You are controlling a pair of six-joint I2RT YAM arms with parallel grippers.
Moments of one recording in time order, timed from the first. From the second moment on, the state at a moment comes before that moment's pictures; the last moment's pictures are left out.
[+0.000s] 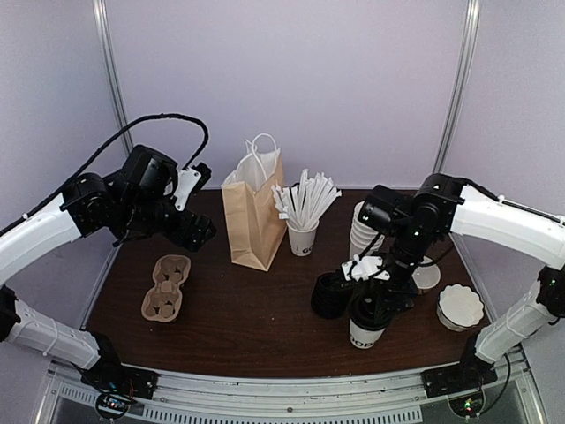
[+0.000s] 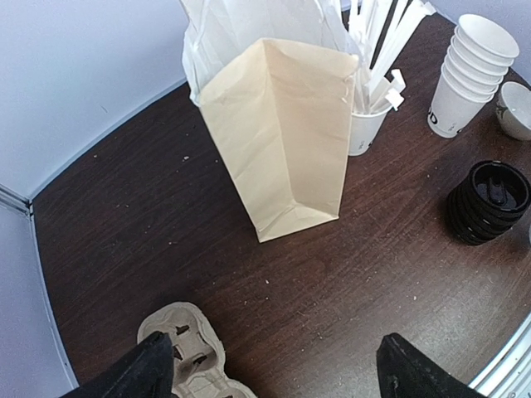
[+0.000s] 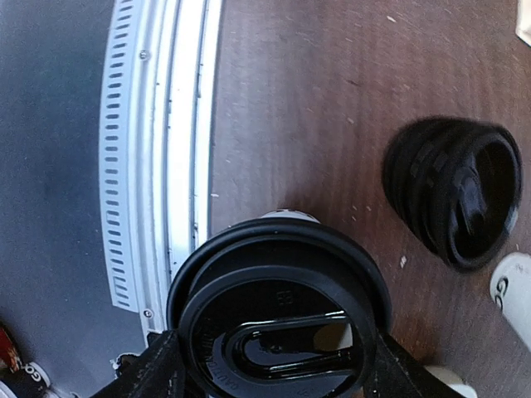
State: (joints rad) left arm -0.82 1.20 1.27 -0.82 -0.25 -0.09; right arm 0.93 1.45 1.35 -1.33 -0.27 -0.68
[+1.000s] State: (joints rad) left arm -0.79 1.22 1.27 -0.81 -0.22 -0.08; right arm 0.41 1.47 1.22 -1.25 -0.26 -0.78
